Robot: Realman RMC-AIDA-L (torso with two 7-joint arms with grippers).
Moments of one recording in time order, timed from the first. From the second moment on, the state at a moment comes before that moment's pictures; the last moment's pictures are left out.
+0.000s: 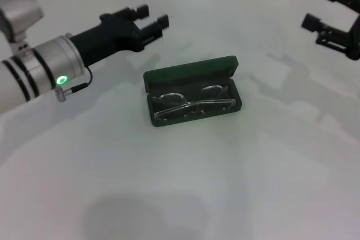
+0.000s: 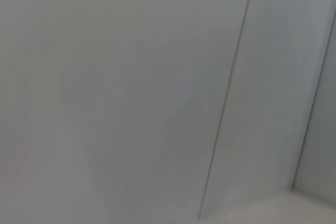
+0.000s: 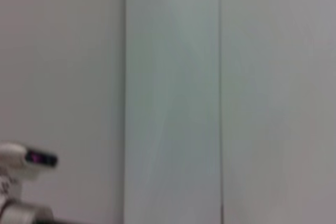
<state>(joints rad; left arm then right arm) -0.61 -2.07 1.07 0.36 1.23 1.11 -1.10 0.45 1.97 -0.93 -0.52 -1.26 -1.53 0.97</state>
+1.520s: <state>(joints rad) -0.64 -2.08 1.27 0.42 1.43 1.09 -1.27 0.47 1.98 -0.96 -0.53 -1.34 -1.52 0.99</state>
